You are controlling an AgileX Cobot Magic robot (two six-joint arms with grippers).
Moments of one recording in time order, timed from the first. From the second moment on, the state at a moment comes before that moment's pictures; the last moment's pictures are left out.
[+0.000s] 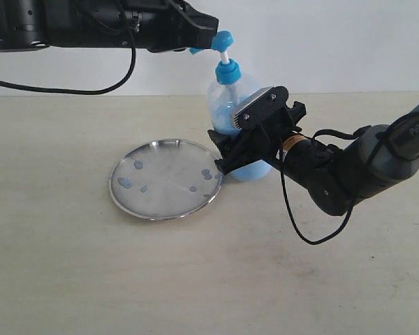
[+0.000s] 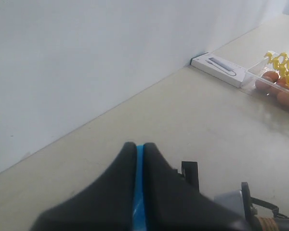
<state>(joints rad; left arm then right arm) -0.44 1.79 -1.33 -1.74 0.47 1.81 0.29 2.15 -0.97 -0.14 -0.92 -0.23</state>
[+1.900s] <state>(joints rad) -0.44 1.71 -1.35 -1.73 0.40 1.89 0.29 2.15 -0.98 -0.11 -0.90 -0.09</state>
